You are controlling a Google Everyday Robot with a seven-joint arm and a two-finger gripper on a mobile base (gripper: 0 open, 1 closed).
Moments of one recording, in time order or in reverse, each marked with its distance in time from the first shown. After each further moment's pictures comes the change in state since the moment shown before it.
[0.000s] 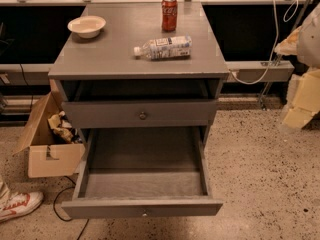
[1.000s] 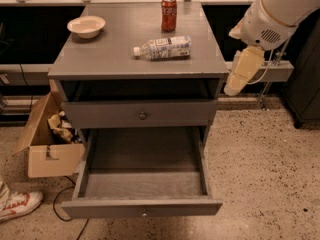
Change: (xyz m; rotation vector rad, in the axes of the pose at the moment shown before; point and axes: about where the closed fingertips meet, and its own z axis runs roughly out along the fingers) arm -0.072 -0.096 0.074 0.008 -0.161 -0.041
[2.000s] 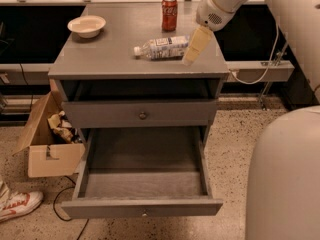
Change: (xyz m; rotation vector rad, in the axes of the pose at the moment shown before) arm -0.078 -0.116 0.091 -0.008 -0.135 0.013
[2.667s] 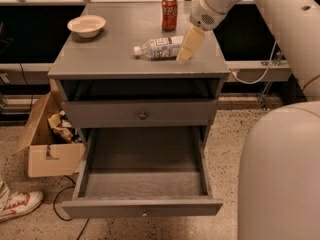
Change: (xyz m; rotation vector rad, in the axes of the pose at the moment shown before) arm -0.011 -0.011 0.015 0.021 -0.010 -0.018
